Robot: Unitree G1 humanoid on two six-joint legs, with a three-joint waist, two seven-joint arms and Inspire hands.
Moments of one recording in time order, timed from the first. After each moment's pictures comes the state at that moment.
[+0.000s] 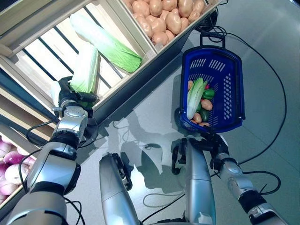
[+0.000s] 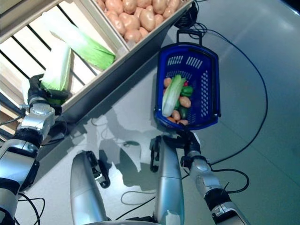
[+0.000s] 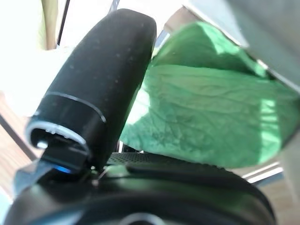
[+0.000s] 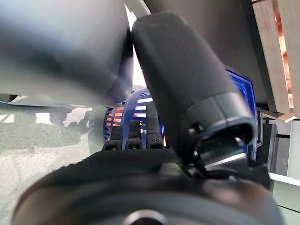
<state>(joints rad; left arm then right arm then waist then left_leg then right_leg) -0.90 0.66 -0.35 1.02 -0.43 0.12 0.46 -0.23 -0.42 0.33 0.55 0.65 -0.08 -0.16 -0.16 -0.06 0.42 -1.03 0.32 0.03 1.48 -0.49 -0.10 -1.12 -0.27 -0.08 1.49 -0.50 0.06</state>
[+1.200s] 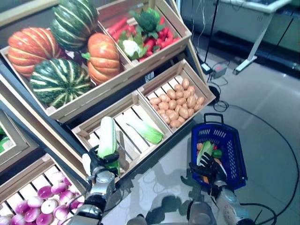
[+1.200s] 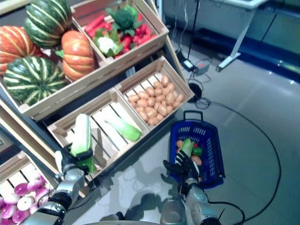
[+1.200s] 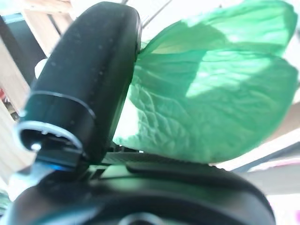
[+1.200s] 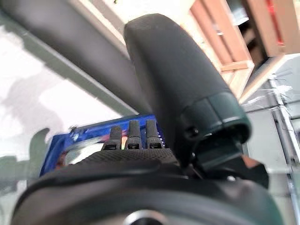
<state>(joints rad) -0.24 0.24 -0.13 0.88 -0.33 -0.12 0.63 0.02 -0.26 0.26 0.58 0.76 -0.15 -0.18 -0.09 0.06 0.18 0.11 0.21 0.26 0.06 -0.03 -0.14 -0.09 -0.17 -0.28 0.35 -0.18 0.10</state>
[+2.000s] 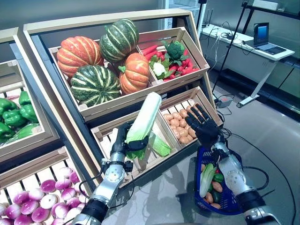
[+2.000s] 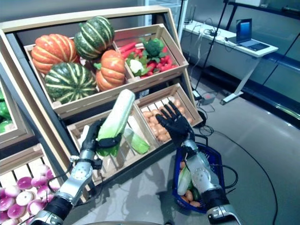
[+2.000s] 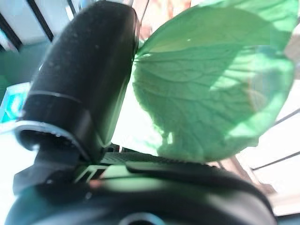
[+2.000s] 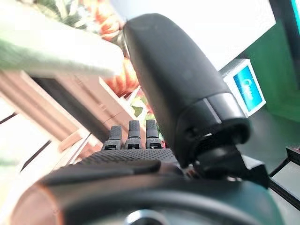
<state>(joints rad) -0.13 0.36 -0.35 0.36 -0.04 -0.19 0.33 -0.25 -0.35 0.17 0.31 1.15 -0.02 0.18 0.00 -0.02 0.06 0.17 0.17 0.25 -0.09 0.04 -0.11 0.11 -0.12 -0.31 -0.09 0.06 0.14</state>
